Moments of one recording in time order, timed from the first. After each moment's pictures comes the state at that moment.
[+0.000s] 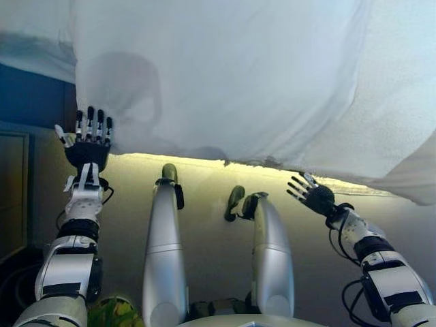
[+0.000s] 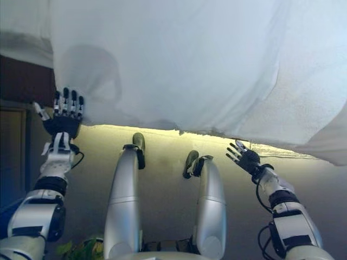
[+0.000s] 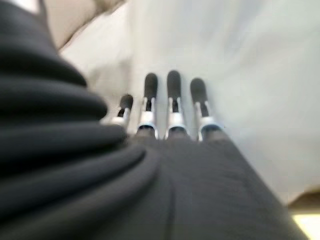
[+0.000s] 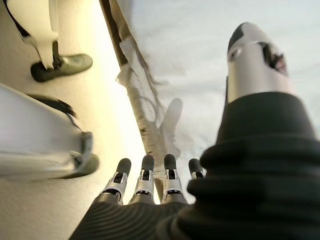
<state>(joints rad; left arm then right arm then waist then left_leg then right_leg) -0.55 0.60 0.08 0.97 -1.67 -0.08 -0.59 -0.49 -0.57 0.13 0.98 1.06 0.21 0.43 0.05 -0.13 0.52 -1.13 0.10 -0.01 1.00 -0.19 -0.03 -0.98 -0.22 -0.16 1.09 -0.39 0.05</state>
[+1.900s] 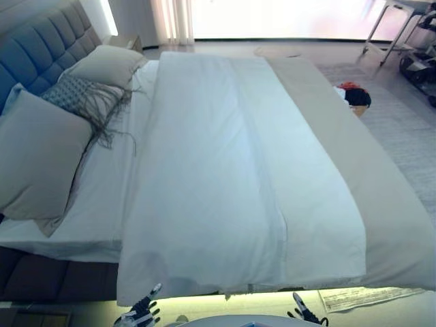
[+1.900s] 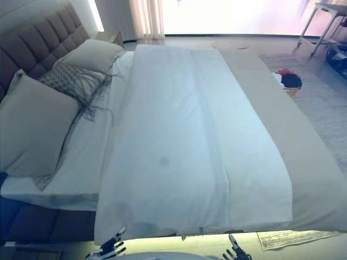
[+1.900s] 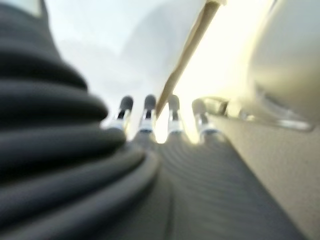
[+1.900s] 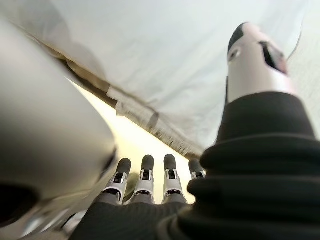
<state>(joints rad) -0.02 0.22 -0.14 1.32 -0.67 0.04 -0.20 0.04 -0.21 0.00 1.36 0.95 0.13 0.25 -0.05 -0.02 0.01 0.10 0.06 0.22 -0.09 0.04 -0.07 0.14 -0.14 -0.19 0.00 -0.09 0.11</state>
